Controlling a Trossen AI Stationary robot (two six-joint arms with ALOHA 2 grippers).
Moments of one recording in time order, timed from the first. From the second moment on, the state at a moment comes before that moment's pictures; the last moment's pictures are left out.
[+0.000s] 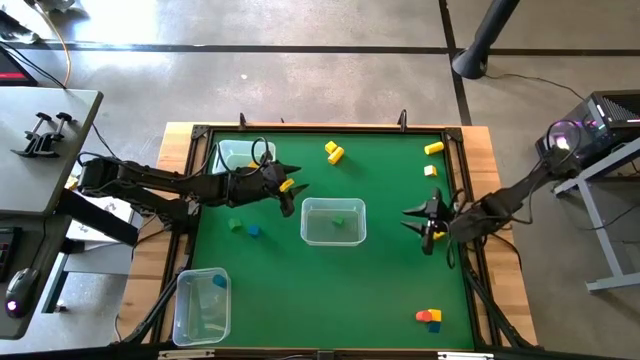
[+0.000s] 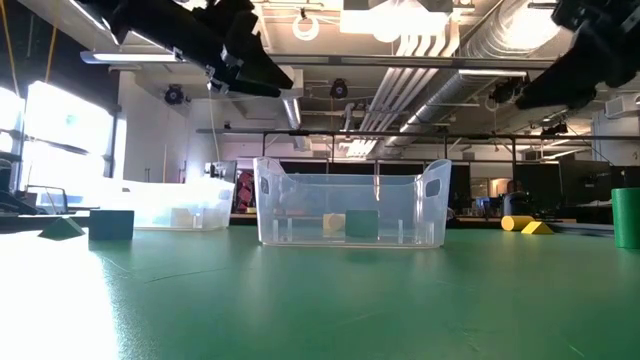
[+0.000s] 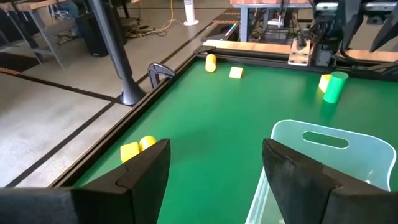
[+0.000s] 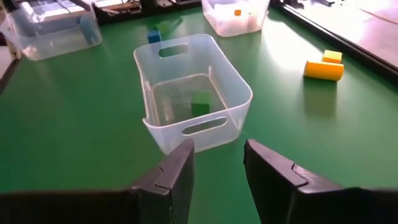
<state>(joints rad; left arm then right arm) 0.03 1.26 0.69 0.24 -0.43 -0.03 0.58 0.62 0.44 -0.45 0.71 0.54</state>
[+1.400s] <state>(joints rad) 0.03 1.26 0.69 0.23 -0.43 -0.01 0.74 1.33 0.88 -0.68 -0.07 1.06</state>
